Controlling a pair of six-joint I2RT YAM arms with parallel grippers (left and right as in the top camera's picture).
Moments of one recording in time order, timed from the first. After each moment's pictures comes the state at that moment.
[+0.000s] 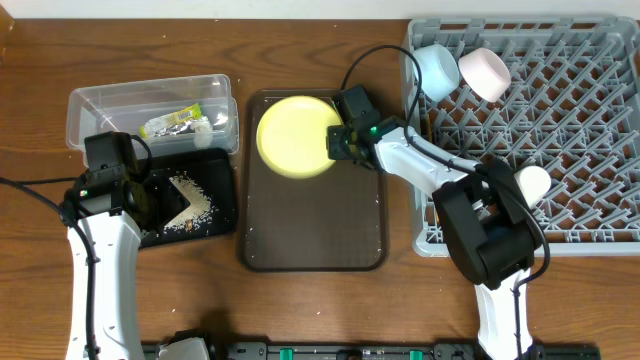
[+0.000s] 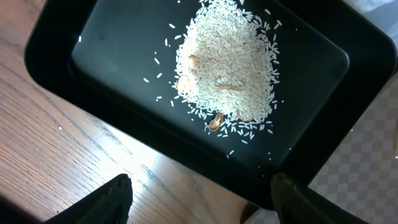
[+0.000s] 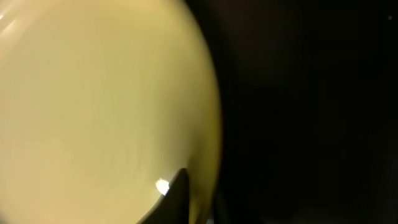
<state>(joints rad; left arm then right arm) 0.28 1.27 1.00 -1.02 -0.05 -0.46 0.55 2.16 1.46 -0.35 -0.04 0.48</state>
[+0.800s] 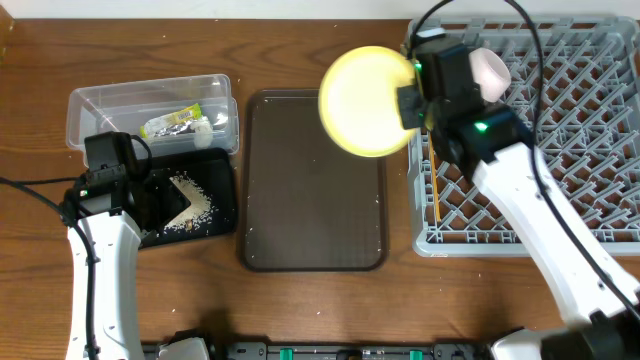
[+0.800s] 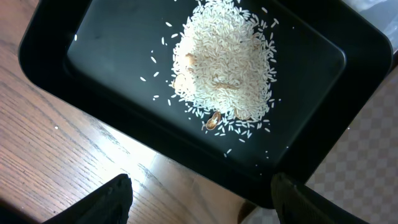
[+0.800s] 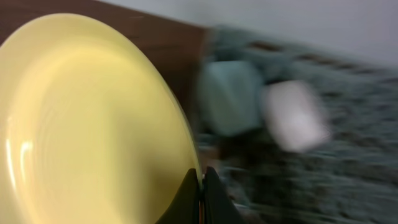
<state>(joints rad) 0.28 1.27 1.00 -1.02 -0.04 -0.46 0.42 1.55 1.46 -0.66 0.34 0.06</state>
